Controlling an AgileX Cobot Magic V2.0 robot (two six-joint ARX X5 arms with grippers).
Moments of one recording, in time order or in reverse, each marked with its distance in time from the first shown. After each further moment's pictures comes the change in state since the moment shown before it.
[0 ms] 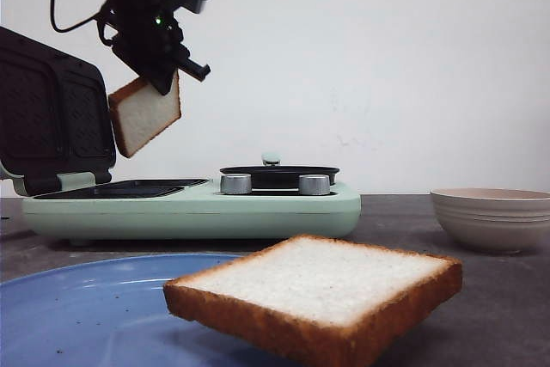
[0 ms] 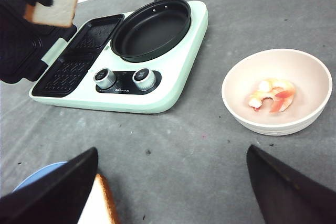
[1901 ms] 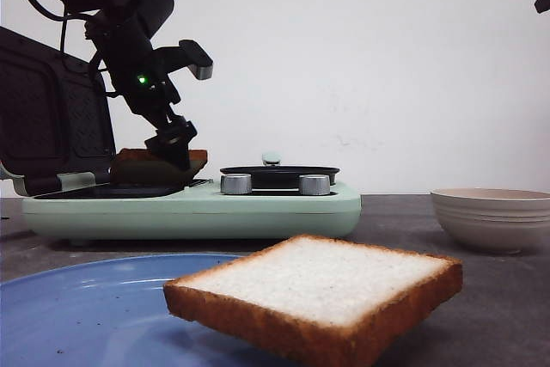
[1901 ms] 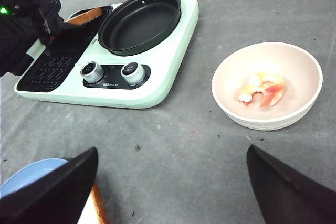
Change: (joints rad) left arm 0.083 0.113 0.000 -0.055 0.346 0.387; right arm 0.000 0.031 0.000 -0.004 0.024 -0.019
